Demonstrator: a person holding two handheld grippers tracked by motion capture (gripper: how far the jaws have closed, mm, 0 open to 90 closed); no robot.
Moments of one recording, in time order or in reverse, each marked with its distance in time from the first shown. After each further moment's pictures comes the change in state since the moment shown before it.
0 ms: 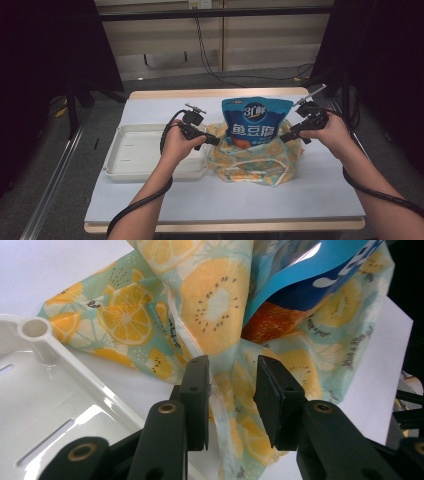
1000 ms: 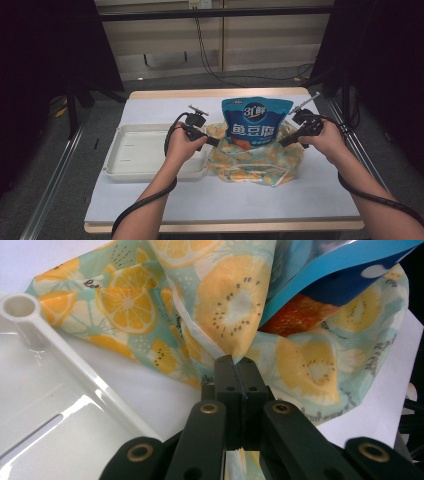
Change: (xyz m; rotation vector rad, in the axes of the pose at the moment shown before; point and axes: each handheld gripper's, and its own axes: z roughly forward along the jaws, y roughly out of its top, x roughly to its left) left arm 0.009 -0.004 0.013 0.043 -0.001 -0.049; right arm 0.001 -0.011 0.021 0.036 0.093 -0.010
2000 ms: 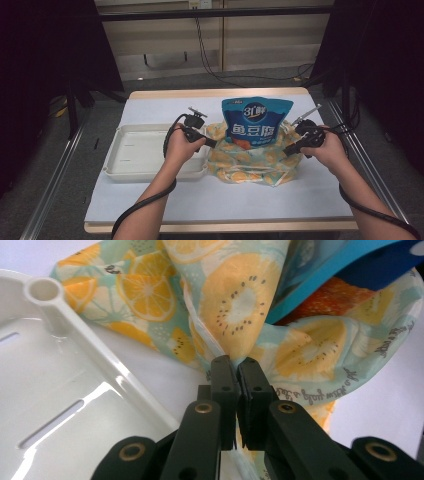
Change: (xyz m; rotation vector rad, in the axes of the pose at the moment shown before) left arm 0.003 -0.003 0.001 0.024 0.035 0.001; right arm 0.002 -0.027 0.013 0.020 -0.082 -0.017
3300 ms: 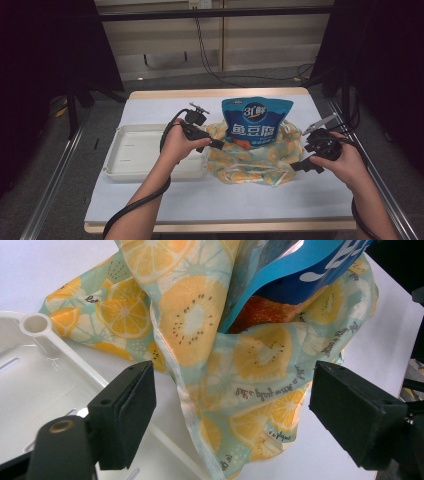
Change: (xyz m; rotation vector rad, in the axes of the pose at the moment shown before) left arm -0.021 0.011 -0.023 0.002 0.001 0.097; right arm 0.028 -0.033 -0.035 -0.032 -0.074 -0.048
